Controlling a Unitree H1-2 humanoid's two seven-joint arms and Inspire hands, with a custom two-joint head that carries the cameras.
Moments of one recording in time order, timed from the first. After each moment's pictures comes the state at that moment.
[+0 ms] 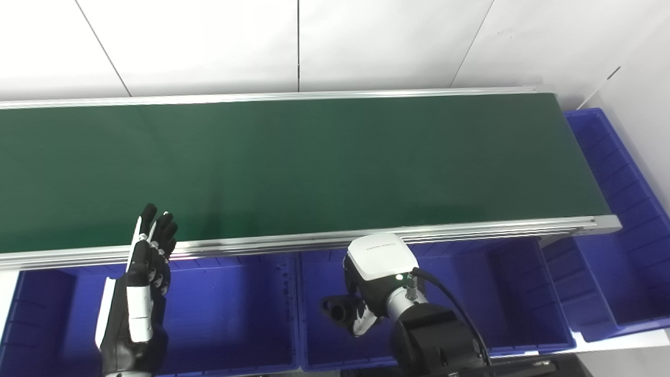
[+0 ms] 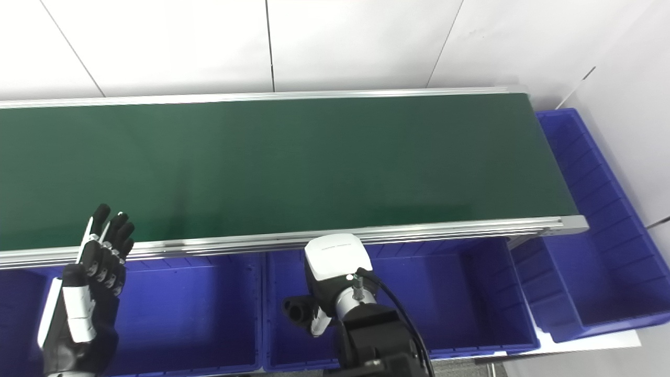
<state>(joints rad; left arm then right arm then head) 0.55 0.06 -0.15 -0.55 -0.08 0.10 -0.06 0.35 0.07 0.47 -0.63 -1.80 0.18 0.99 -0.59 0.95</state>
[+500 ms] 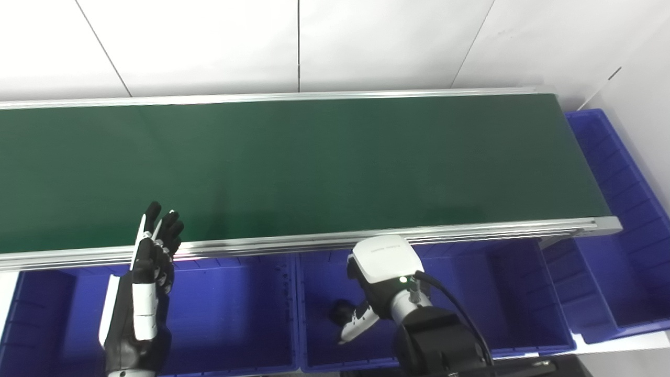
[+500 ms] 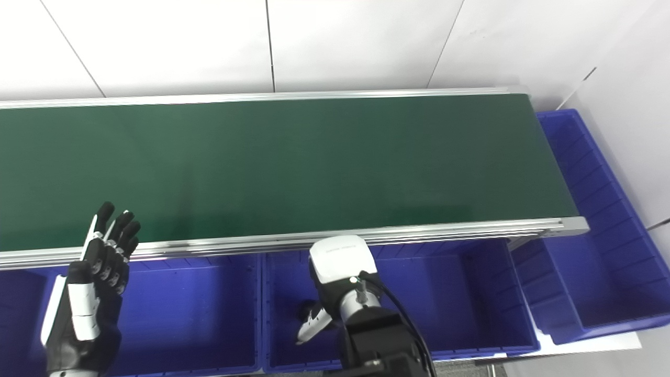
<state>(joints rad) 0.55 0.05 -0.17 -0.57 -0.04 0.12 -0.06 0.40 0.09 0.44 -0.66 -1.83 0.13 0.99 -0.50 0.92</state>
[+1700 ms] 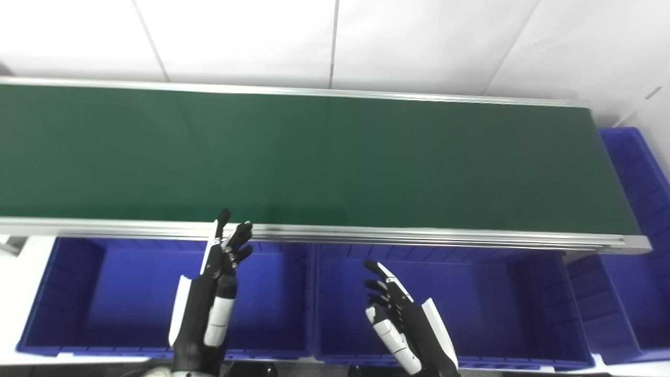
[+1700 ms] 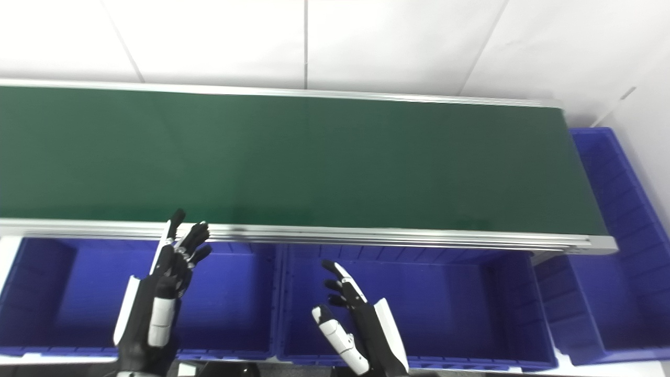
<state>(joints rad) 0.63 -0.02 -0.30 -0.43 0.14 -0.11 -0.02 0.79 0.10 0.26 -0.41 -0.41 -0.12 0.13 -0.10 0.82</state>
